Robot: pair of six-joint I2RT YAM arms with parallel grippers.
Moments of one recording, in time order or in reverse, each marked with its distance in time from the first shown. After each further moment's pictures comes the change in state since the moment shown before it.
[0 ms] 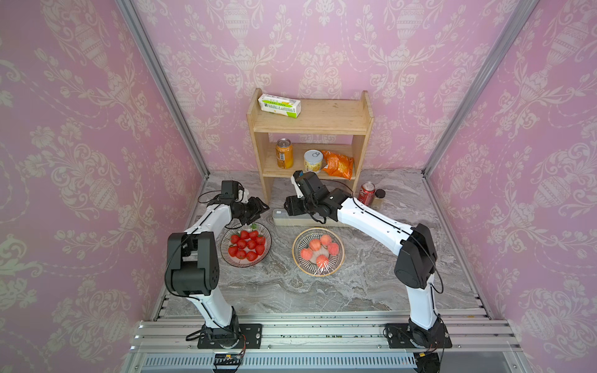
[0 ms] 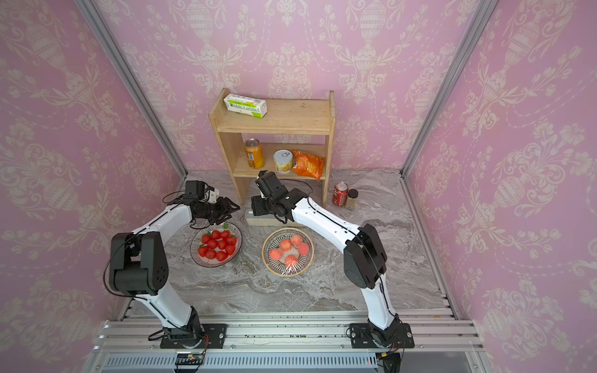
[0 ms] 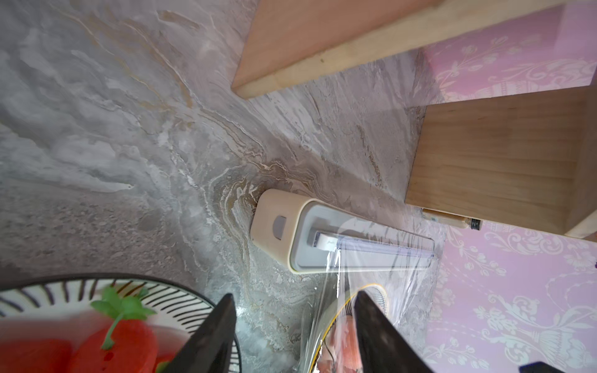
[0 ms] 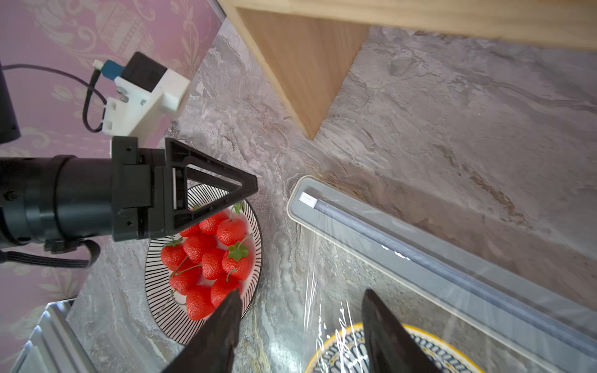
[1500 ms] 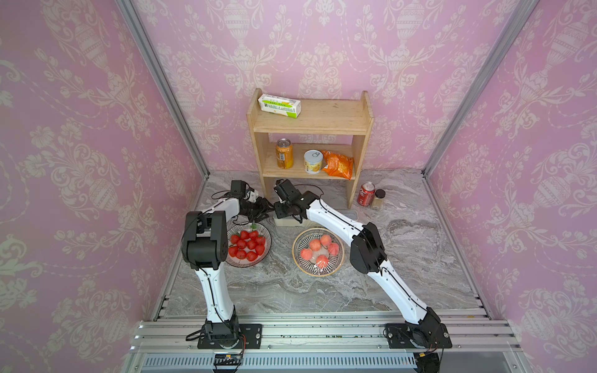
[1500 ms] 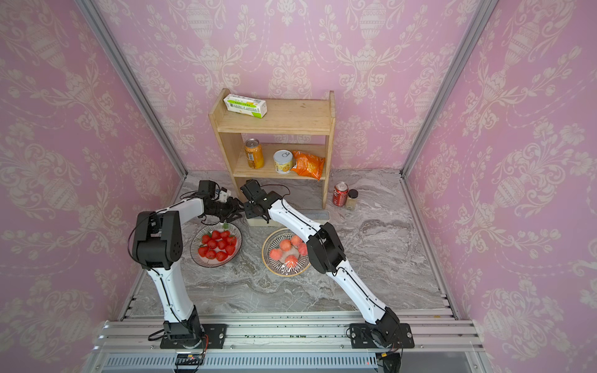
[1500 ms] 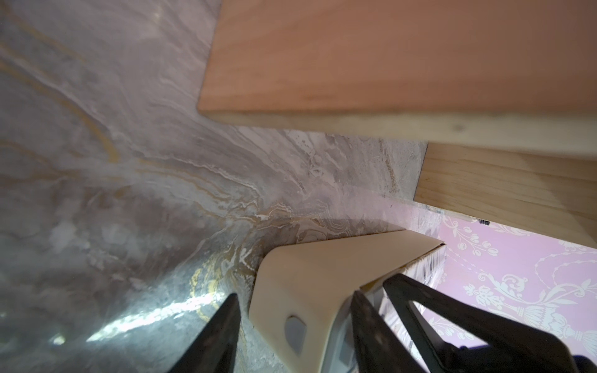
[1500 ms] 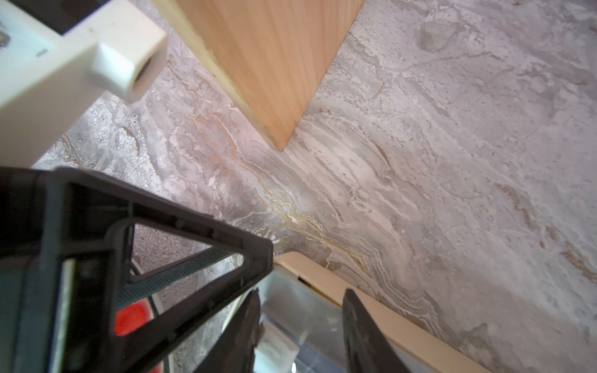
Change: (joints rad) left arm -0.014 0.268 0.151 0.043 0.108 0.035; right arm 0.003 0.525 0.583 -0.180 0.095 -0.082
